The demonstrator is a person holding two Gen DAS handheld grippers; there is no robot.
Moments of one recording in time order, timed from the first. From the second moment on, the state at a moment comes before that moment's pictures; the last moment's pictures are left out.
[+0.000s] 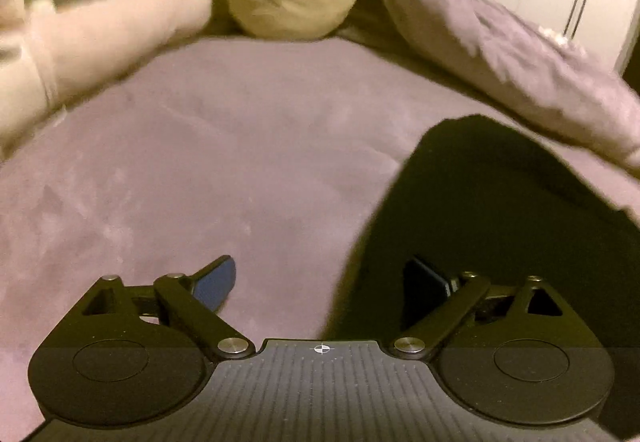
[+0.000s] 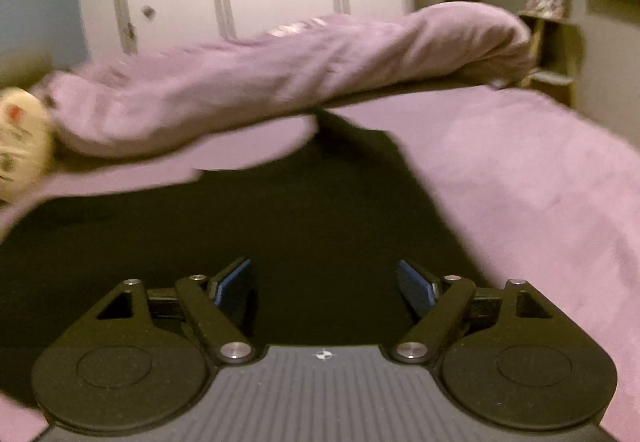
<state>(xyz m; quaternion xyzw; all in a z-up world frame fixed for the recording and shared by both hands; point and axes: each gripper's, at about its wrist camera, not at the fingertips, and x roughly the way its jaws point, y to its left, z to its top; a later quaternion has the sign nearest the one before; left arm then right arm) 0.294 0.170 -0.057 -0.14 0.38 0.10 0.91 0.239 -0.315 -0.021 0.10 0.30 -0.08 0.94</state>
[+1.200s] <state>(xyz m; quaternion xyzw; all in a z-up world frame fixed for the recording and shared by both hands) 0.344 0.129 -0.010 -0.31 0.41 -0.15 0.84 0.265 -0.159 -0.057 -0.07 0.32 0.01 0.94</state>
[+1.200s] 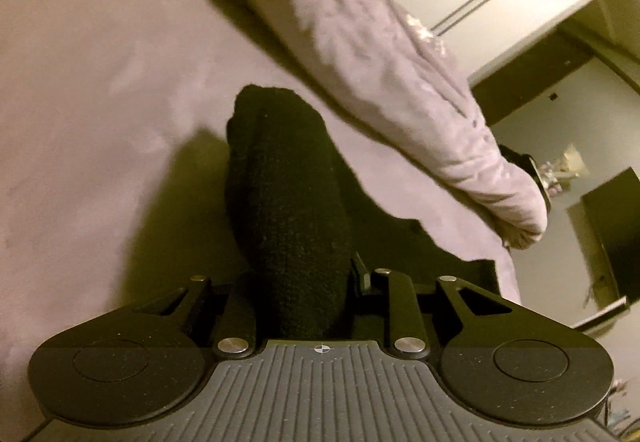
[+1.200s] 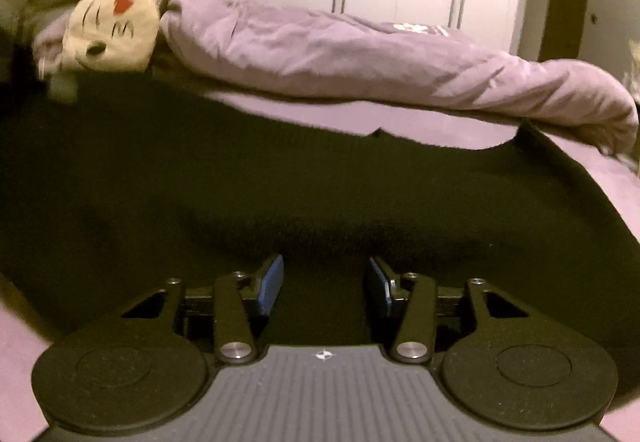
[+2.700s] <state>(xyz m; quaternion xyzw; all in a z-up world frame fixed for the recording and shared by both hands) 0.277 -0.004 -0.002 -0.14 0.39 -0.03 0.91 0.133 -0.283 -0.017 0.12 0.29 -0.07 0.95</state>
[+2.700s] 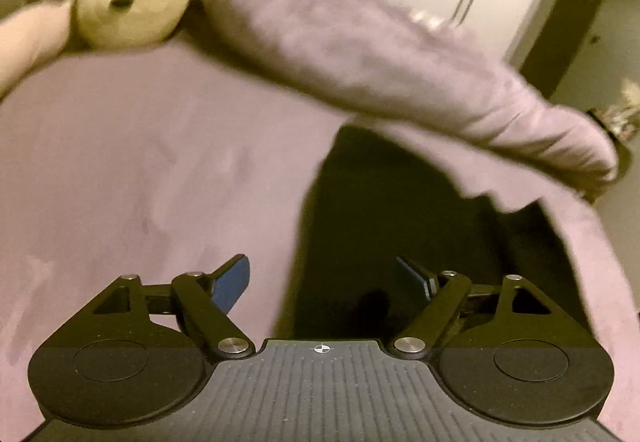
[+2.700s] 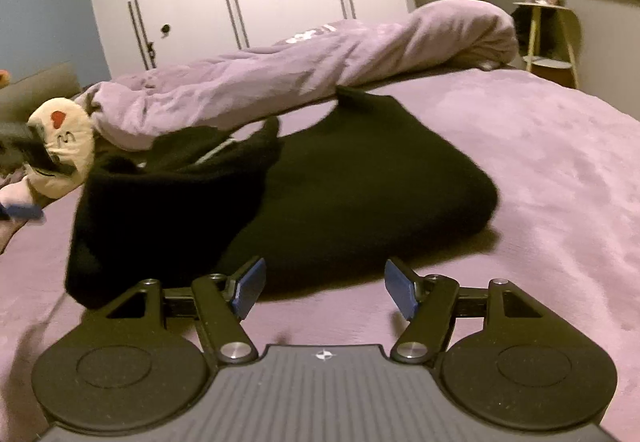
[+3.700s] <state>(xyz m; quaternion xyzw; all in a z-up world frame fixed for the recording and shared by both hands) 0.245 0.035 -0.043 -0.12 0.43 -0.02 0.90 0.288 -0.259 0.027 0.22 0.33 0.08 0.91</state>
